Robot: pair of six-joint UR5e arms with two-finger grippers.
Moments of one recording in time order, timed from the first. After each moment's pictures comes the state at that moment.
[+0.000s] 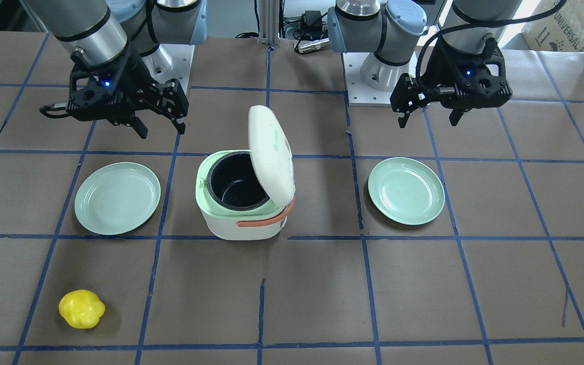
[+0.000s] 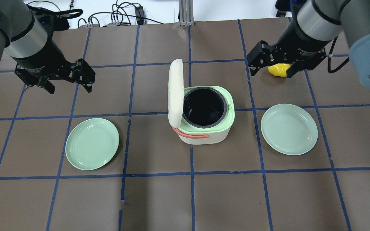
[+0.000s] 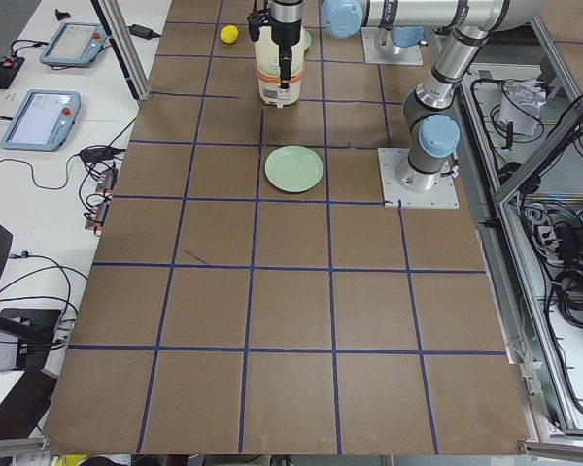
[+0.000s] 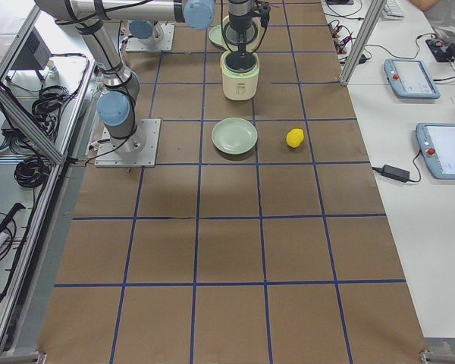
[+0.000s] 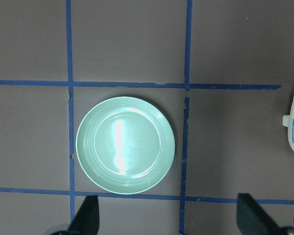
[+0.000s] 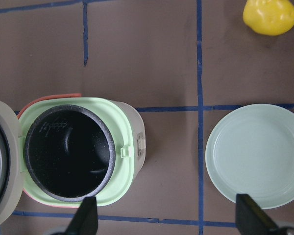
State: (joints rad) left arm -1.51 -1.48 -1.67 -1.53 1.62 0.03; right arm 1.55 -1.66 1.65 -1.70 -1.41 0.01
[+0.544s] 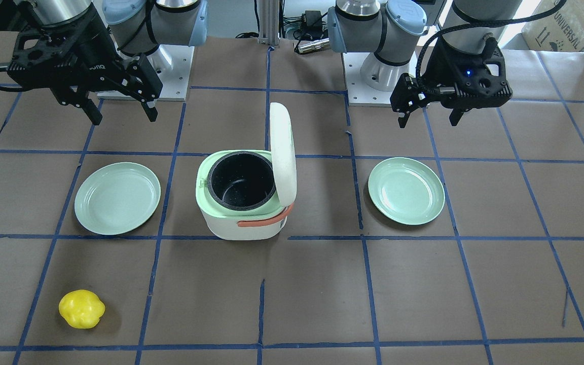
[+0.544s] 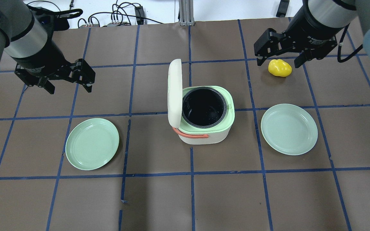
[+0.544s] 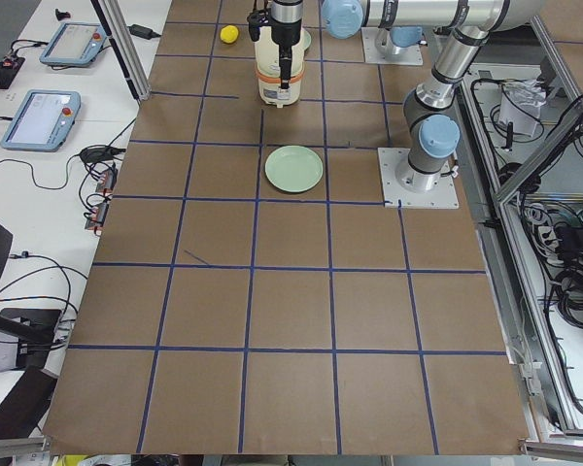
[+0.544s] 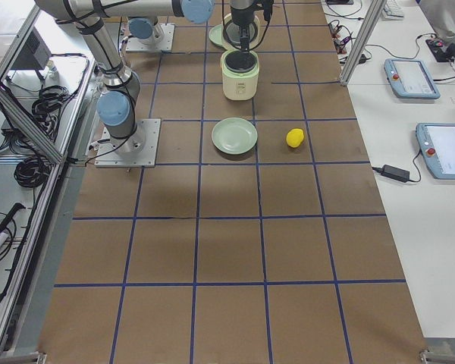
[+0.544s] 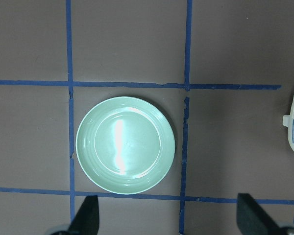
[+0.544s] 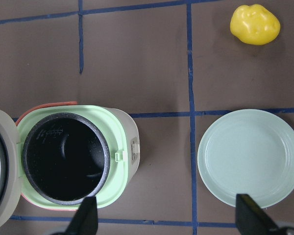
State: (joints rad) left arm -1.51 -1.48 -1.67 -1.53 1.62 0.03; right arm 1.54 -1.66 1.64 -1.67 -1.42 0.01
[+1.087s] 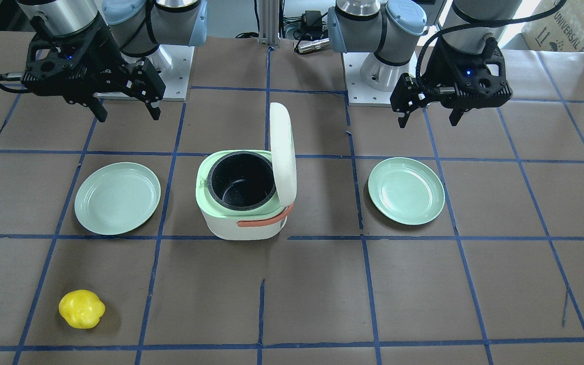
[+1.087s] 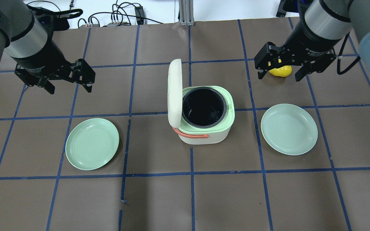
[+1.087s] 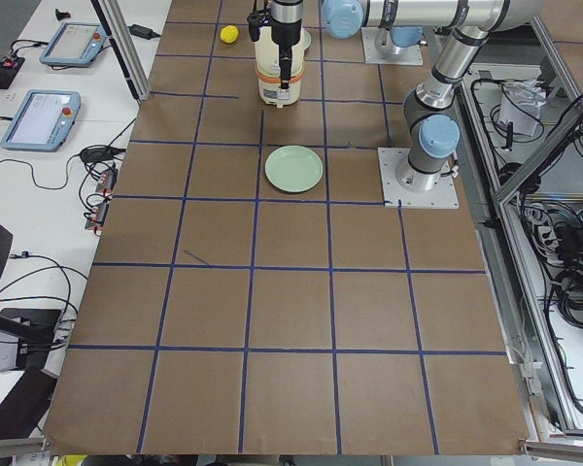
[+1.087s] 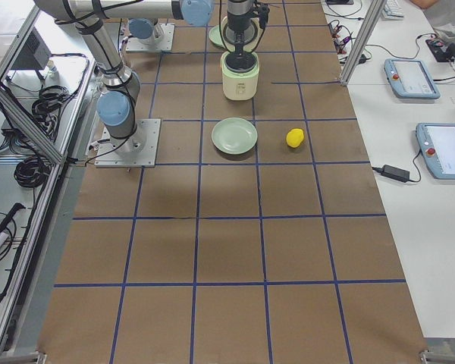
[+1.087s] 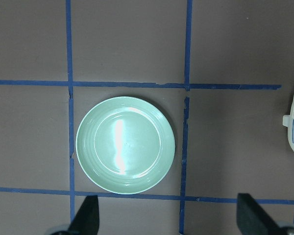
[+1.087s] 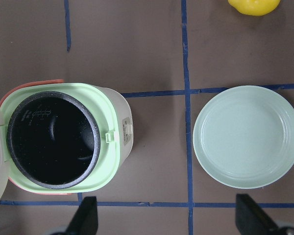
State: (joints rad) left arm -1.51 -1.48 -1.67 -1.53 1.62 0.03; right arm 1.54 -1.66 1.66 -1.63 -1.44 0.02
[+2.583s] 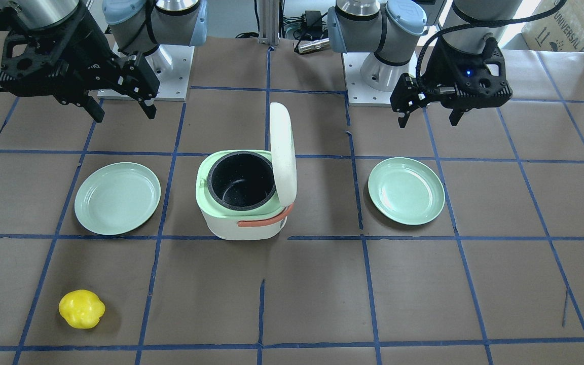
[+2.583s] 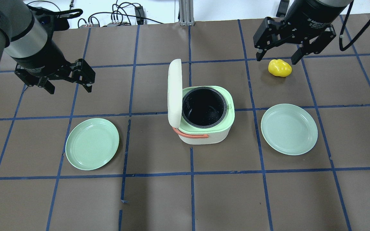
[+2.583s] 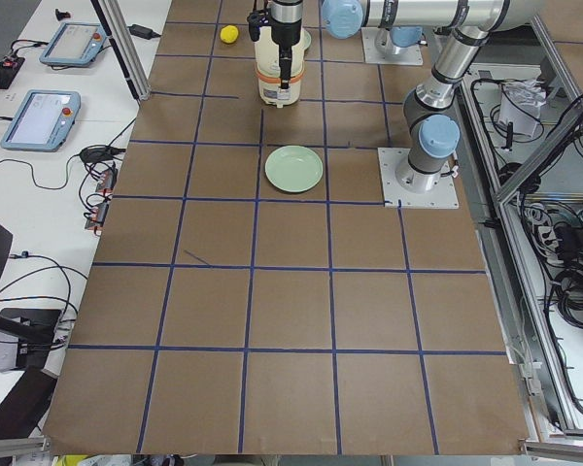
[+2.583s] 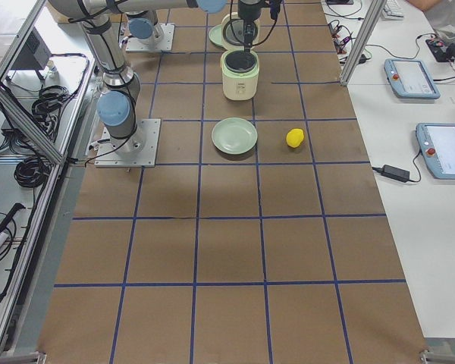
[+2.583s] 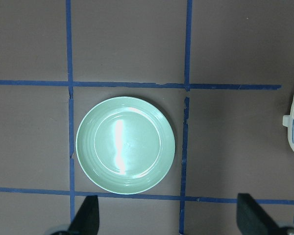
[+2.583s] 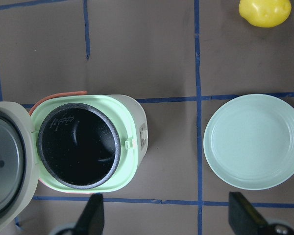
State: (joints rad) left arm -1.51 -1.48 -1.67 -1.53 1.62 0.03; right arm 1.54 -1.58 1.47 -1.51 -1.41 0.01
